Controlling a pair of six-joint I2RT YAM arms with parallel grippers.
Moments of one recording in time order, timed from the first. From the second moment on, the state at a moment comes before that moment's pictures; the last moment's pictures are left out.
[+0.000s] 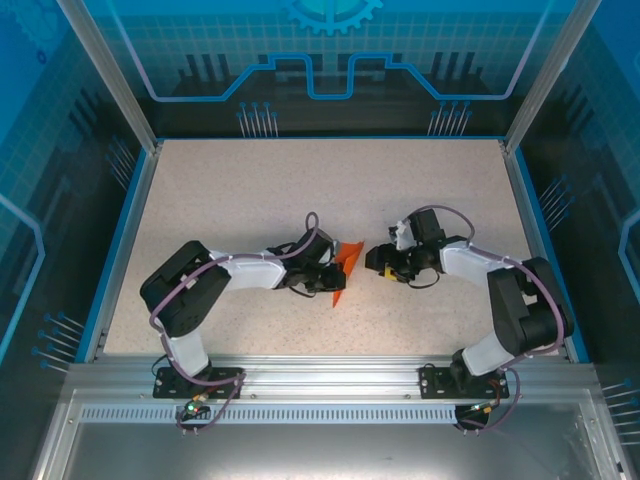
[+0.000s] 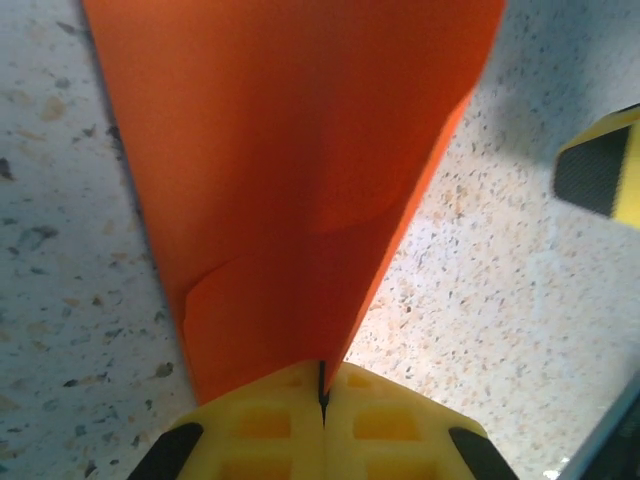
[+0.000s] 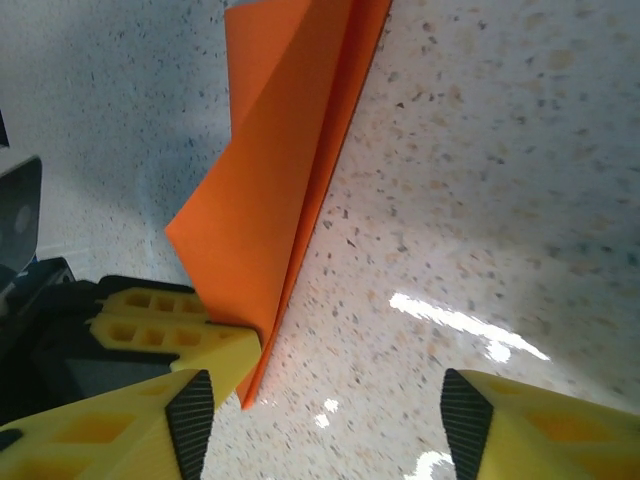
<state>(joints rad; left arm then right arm) -0.73 1.79 0.89 -0.04 0.35 -0.80 0.29 1.55 0.73 -0.29 -0.63 0.55</state>
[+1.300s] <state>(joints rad) -0.66 1.82 0.78 0.28 0.47 -1.09 0.41 1.86 0.96 -0.17 -0.60 0.65</state>
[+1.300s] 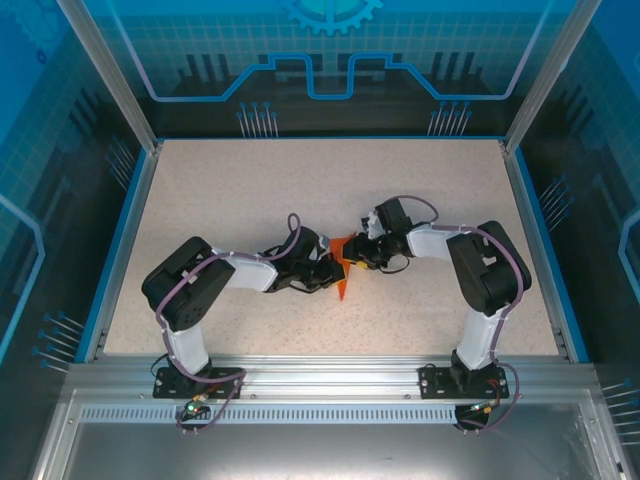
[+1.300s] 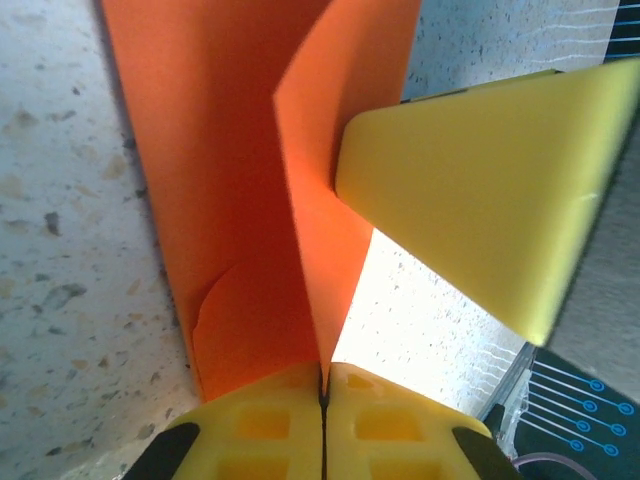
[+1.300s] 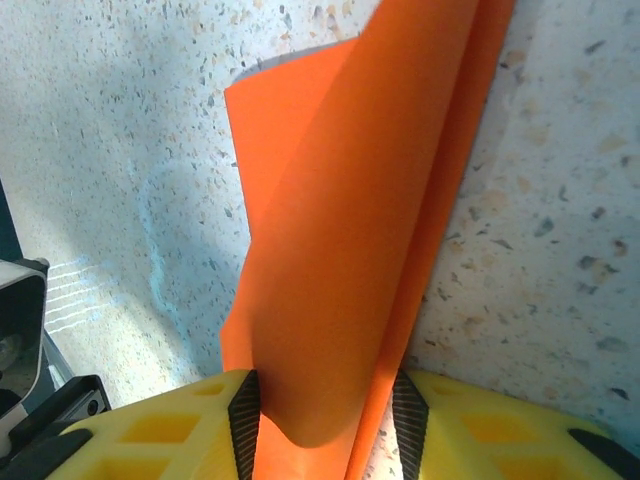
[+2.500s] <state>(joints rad) -0.50 1.84 0.88 0.17 0.53 -1.03 0.41 1.87 0.98 -0.20 -0.60 0.65</state>
